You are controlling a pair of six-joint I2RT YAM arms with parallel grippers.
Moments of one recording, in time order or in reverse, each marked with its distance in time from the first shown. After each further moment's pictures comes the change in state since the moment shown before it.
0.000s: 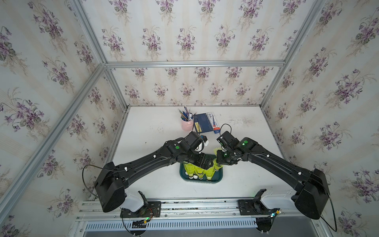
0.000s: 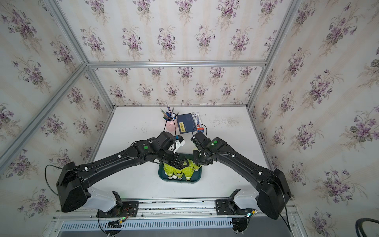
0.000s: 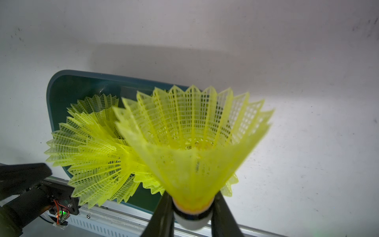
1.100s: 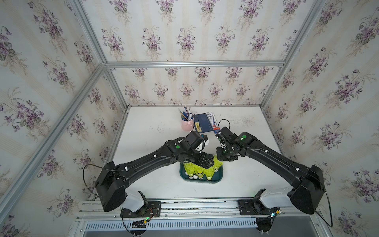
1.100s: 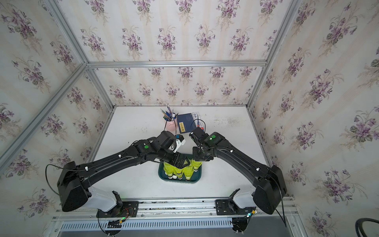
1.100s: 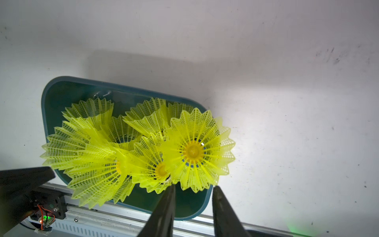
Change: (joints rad) left arm 0.000 0.002 0.013 0.005 -0.014 -0.004; right arm -0.008 0.060 0.134 -0.105 0.068 -0.071
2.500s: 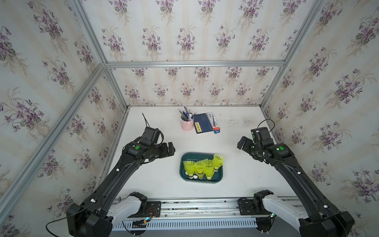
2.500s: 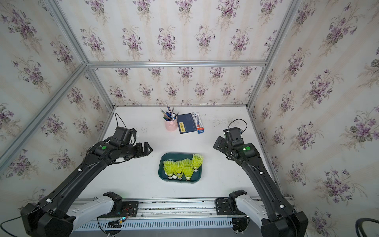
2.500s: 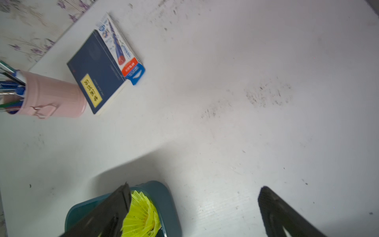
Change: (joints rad) left arm 0.549 -0.420 -0.192 -0.280 -0.156 -0.065; right arm -0.438 -0.402 -0.221 0.201 0.139 0.080
